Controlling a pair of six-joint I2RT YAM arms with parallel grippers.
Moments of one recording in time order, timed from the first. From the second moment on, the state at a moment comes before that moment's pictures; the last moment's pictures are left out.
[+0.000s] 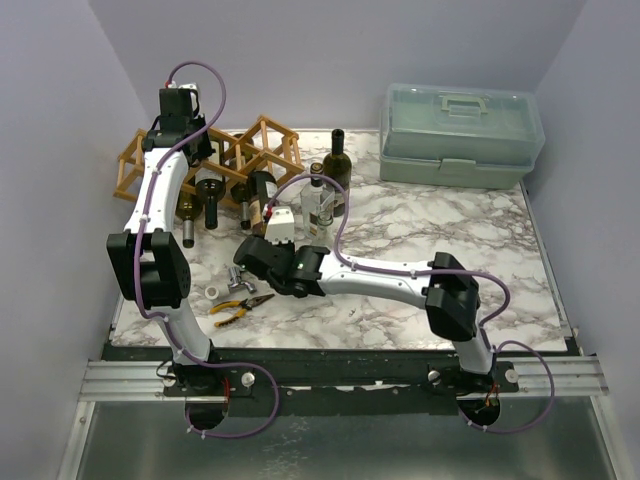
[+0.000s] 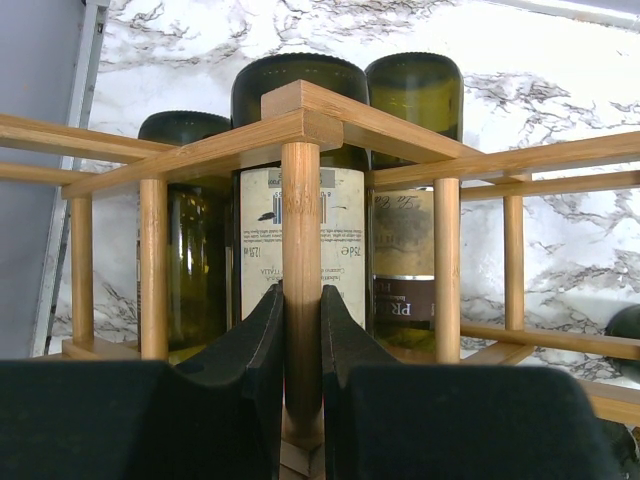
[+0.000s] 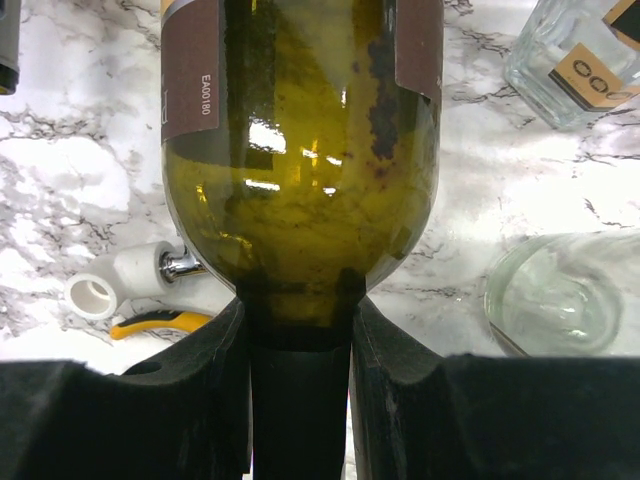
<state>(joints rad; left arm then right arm) 0.05 1.82 1.79 -0.62 -0.04 -0.11 1.25 2.02 1.72 -0.54 0.67 0.86</state>
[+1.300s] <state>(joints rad) 0.05 1.82 1.78 -0.61 -0.03 -0.06 1.05 2.35 2.23 -0.71 0.66 0.66</state>
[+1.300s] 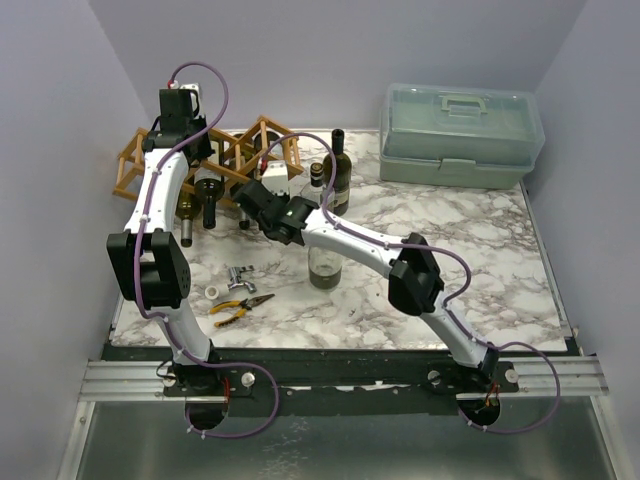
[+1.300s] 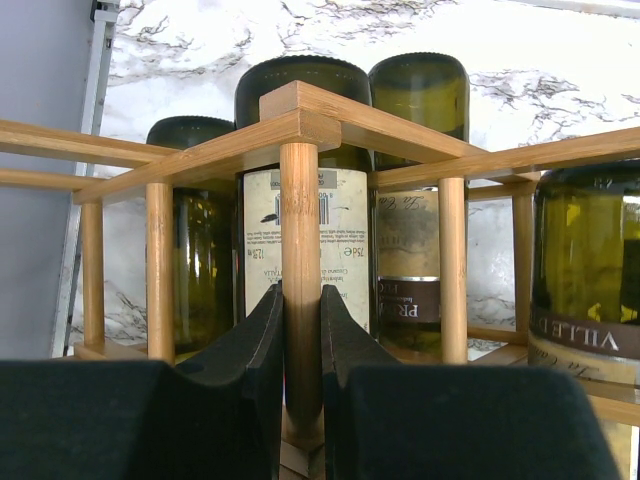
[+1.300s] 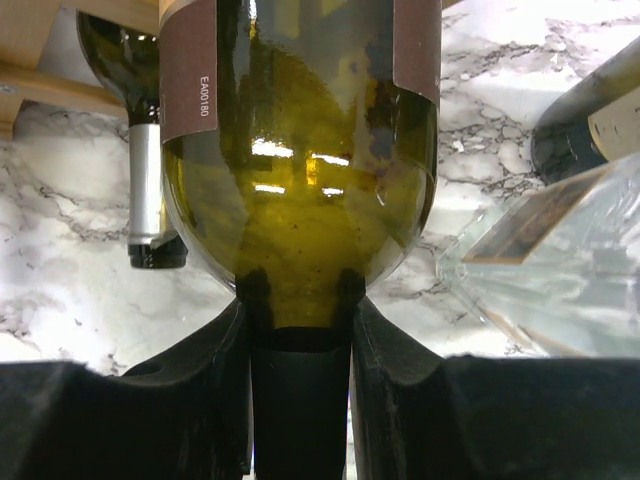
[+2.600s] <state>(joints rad) 0.05 1.82 1.78 -0.61 -0.03 -0.06 1.07 2.44 2.35 -0.57 0.70 0.54</state>
